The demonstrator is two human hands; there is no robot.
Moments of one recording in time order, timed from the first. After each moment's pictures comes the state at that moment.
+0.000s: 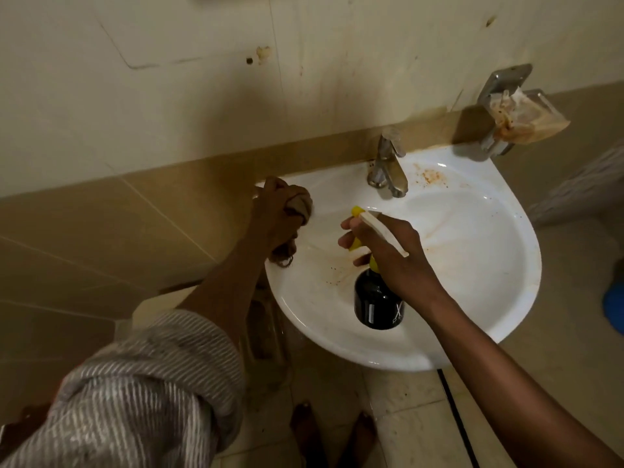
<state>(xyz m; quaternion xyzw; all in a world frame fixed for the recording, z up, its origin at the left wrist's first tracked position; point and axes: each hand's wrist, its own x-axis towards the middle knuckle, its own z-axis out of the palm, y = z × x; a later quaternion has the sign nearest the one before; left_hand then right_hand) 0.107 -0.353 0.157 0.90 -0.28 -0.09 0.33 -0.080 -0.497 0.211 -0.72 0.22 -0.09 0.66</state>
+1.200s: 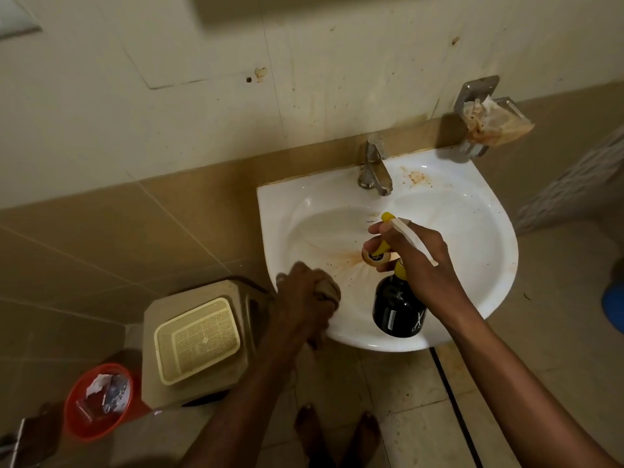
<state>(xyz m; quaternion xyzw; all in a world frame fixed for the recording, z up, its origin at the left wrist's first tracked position) -0.064 -0.326 0.170 0.90 -0.20 -0.20 0.32 -0.141 -0.512 0.236 -0.71 0.24 -0.13 0.65</state>
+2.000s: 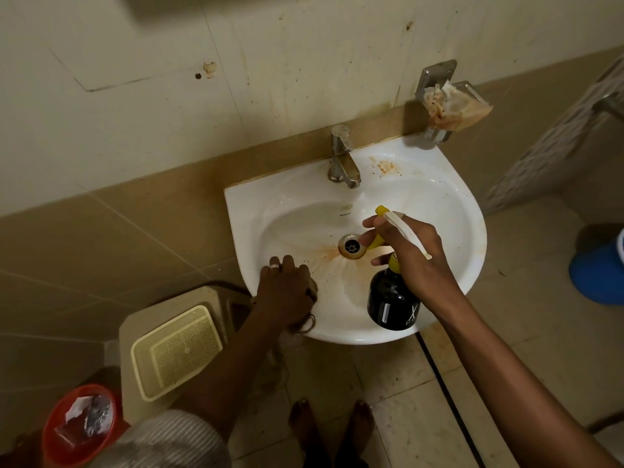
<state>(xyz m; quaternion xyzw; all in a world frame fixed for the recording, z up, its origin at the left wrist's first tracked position) -0.037 -0.349 0.145 0.90 -0.39 -0.16 -0.07 -0.159 -0.531 0.232 -0.71 0.28 -0.15 0.63</state>
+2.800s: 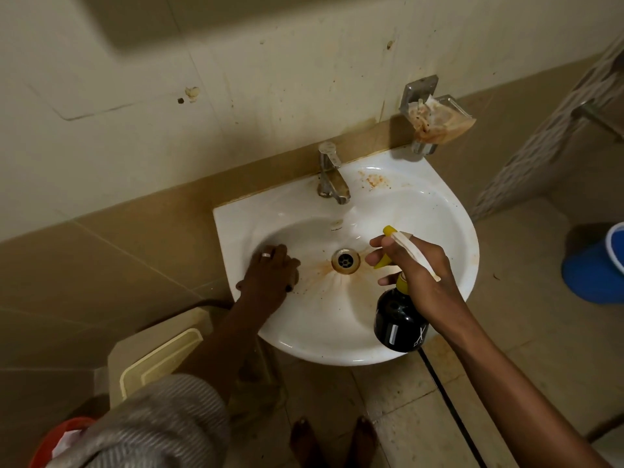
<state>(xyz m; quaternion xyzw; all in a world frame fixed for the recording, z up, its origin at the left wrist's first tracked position) 0.029 -0.363 0.117 0.89 -0.45 -0.10 -0.03 -0.170 -0.544 0.226 -0.68 0.32 -0.16 0.64</state>
